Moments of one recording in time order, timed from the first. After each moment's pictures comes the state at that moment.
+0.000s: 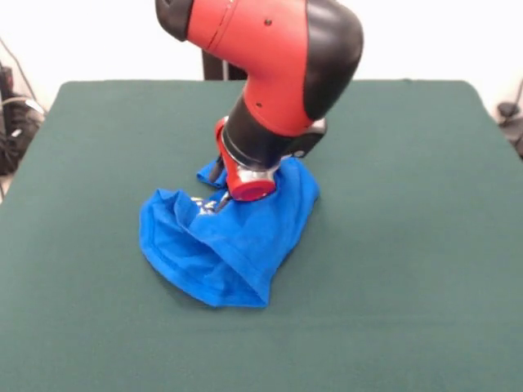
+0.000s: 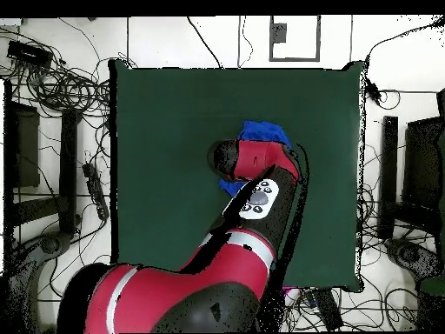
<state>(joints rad) 0.08 -0.12 -0.47 1.17 0.03 0.75 2.93</state>
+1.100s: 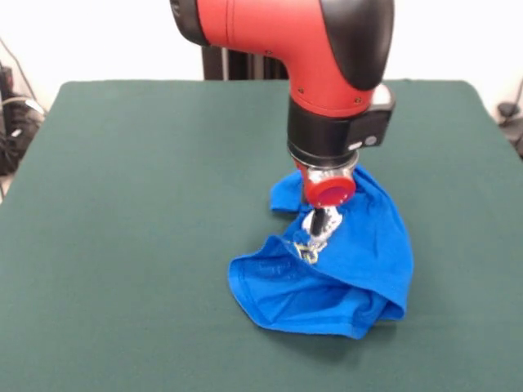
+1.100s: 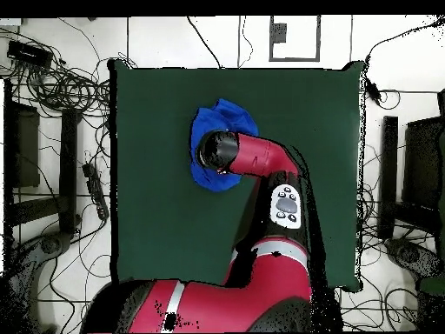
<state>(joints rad) -0.05 -0.30 -0.15 1.30 0.12 0.68 2.93</state>
